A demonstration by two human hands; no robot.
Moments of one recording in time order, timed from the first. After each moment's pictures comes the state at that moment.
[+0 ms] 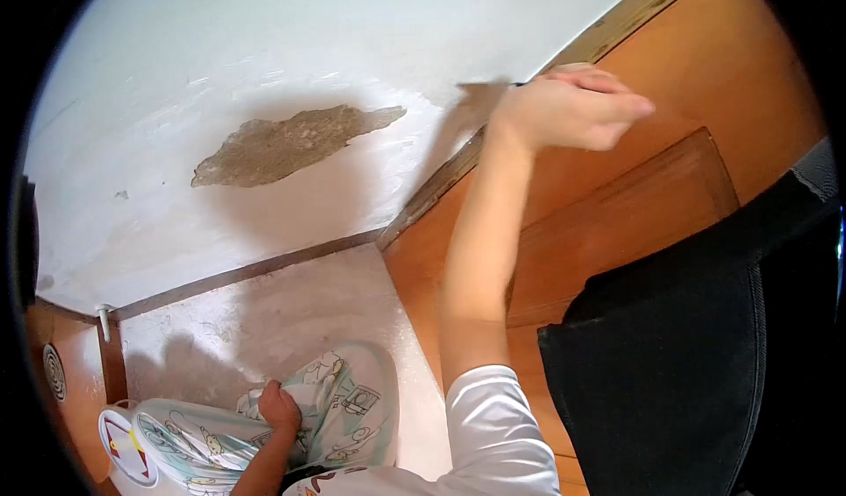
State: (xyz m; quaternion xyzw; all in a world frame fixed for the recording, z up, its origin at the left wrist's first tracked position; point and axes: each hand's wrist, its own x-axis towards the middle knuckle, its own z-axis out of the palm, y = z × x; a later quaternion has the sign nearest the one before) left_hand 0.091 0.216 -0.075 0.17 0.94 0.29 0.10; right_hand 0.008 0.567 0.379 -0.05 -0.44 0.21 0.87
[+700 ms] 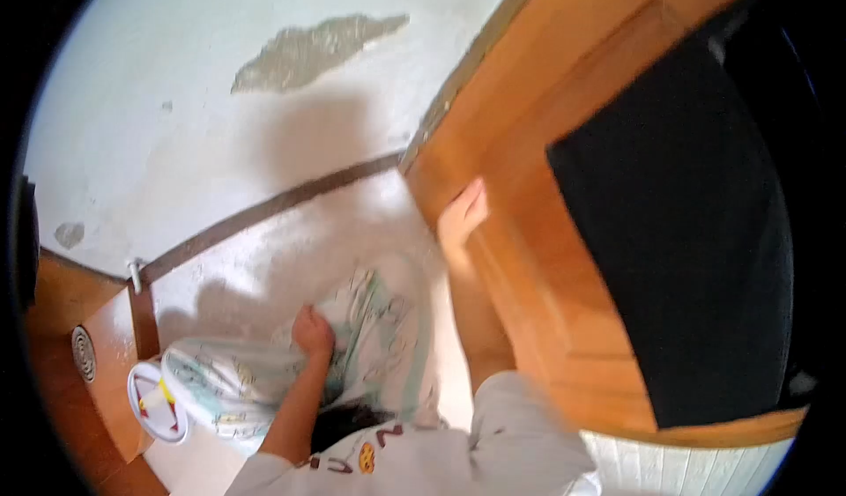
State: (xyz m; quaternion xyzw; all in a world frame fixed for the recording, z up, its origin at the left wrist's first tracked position) left_hand 0.097 0.217 -0.086 0.19 0.91 0.37 -0.02; right_hand 0.151 0.485 0.106 -0.35 -0.61 0.25 0.66
